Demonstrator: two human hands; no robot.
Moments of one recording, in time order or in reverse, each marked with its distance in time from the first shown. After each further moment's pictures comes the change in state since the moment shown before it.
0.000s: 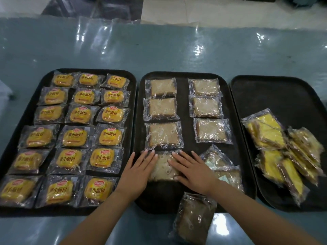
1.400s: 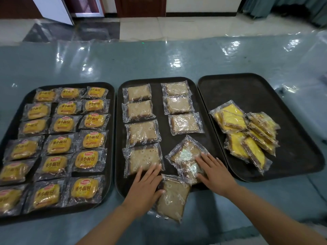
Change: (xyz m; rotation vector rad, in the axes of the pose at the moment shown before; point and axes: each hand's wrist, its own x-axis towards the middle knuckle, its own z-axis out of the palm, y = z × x) left_hand -0.035 0.093 0.009 0.033 0.059 0.165; right_hand -0.132 0.033 -0.004 0.111 -0.116 0.503
